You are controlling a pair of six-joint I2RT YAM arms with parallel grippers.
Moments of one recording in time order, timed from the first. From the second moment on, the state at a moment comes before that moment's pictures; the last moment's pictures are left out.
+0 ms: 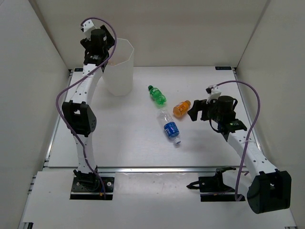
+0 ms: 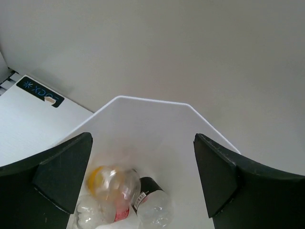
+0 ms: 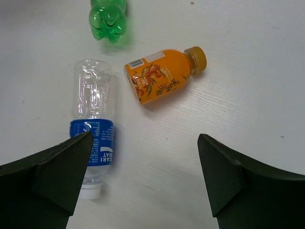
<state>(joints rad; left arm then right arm) -0.16 2.12 2.20 -0.26 -0.48 -0.47 0.16 1.04 0.71 -0.13 -0.31 0.09</state>
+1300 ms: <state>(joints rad) -0.87 1.76 1.26 -0.33 -0.11 -0.85 0.13 0.61 0.48 -0.38 -0.18 0.13</state>
